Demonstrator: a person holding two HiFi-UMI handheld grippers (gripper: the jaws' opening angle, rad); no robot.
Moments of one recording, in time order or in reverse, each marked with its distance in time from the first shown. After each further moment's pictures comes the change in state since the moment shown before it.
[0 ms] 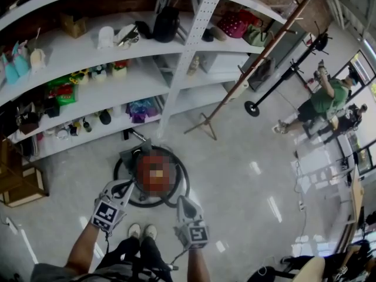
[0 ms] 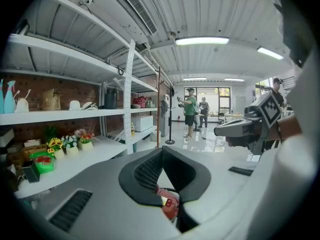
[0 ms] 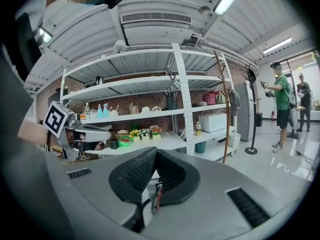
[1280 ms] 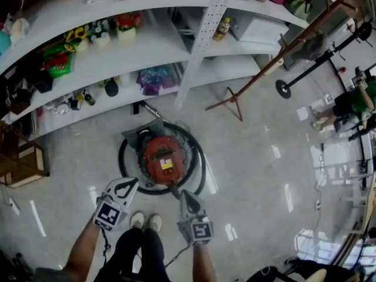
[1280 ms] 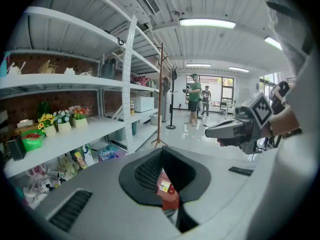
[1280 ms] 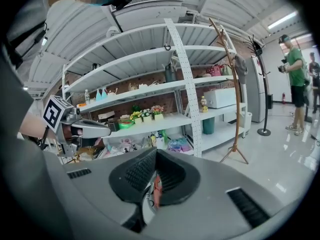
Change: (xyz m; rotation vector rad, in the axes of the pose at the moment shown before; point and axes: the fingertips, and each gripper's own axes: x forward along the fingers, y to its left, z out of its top) left arm 0.104 0.011 -0.156 0.007 0.157 -0.012; right arm 0.111 -0.063 -0.162 0.046 0.134 0.121
